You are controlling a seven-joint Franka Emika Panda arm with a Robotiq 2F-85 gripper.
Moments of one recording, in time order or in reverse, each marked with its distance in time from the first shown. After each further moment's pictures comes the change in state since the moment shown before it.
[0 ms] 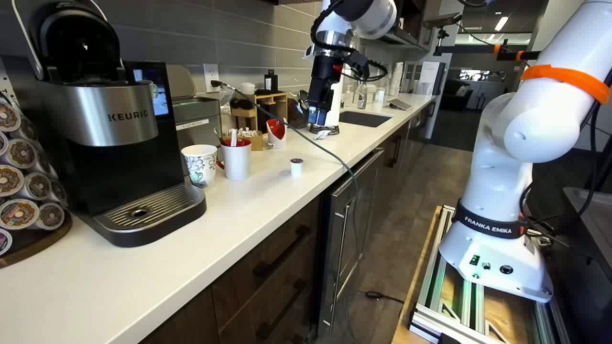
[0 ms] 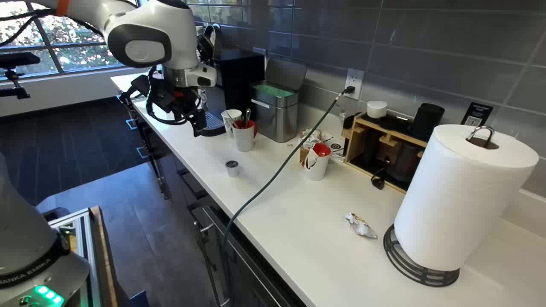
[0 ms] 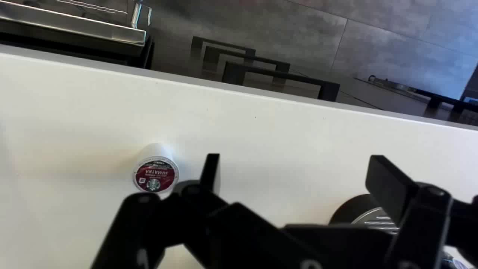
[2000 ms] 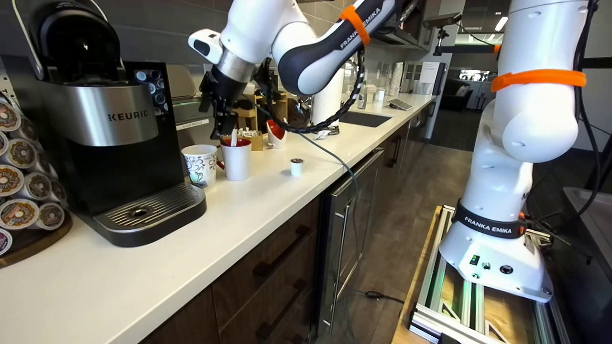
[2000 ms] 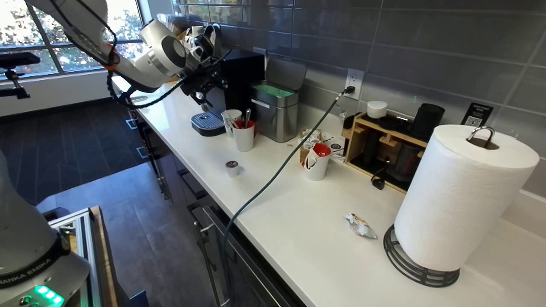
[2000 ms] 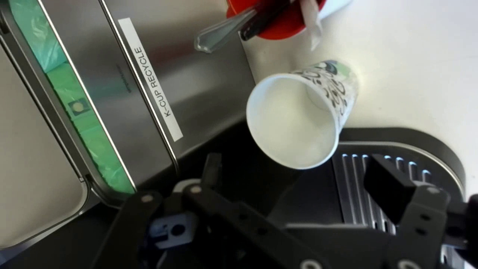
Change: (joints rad) arm -0.016 0.500 0.365 0.329 -1.081 0.674 0.111
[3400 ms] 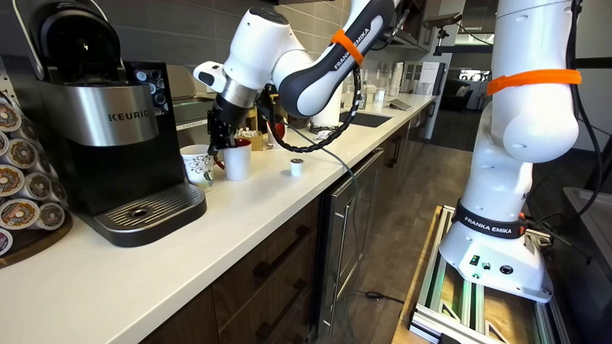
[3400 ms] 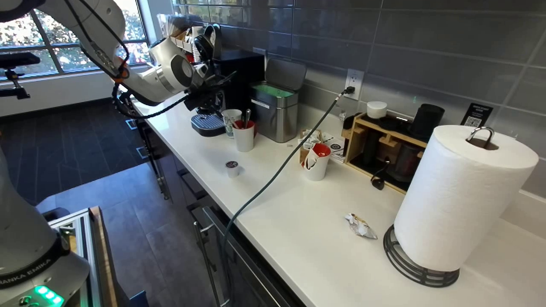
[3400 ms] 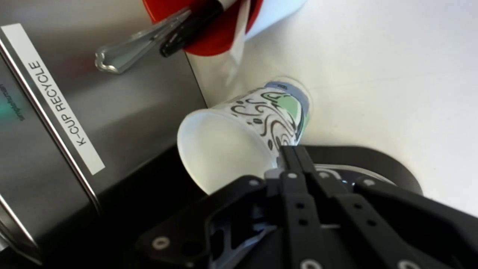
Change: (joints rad) arm 0.009 0.079 -0.020 -0.037 0.074 0.071 -0.073
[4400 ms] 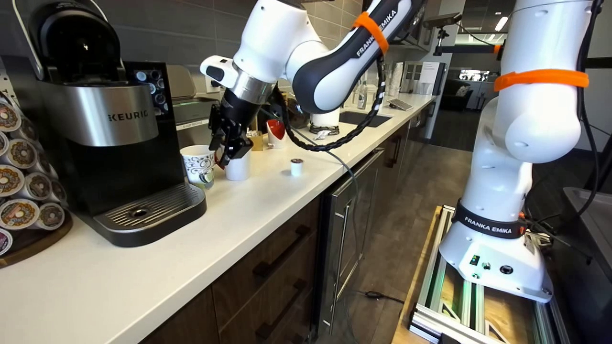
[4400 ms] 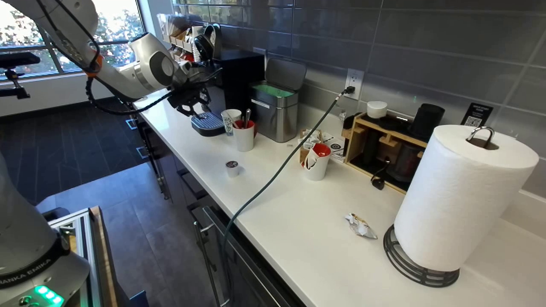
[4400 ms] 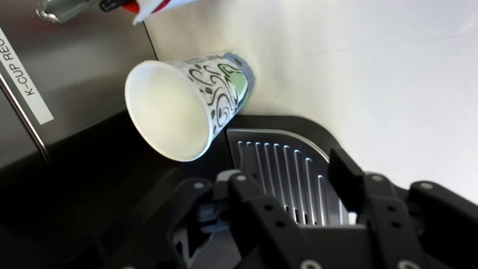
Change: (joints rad) arm 0.028 -0.128 0.049 -0.134 0.164 0.003 -0.144
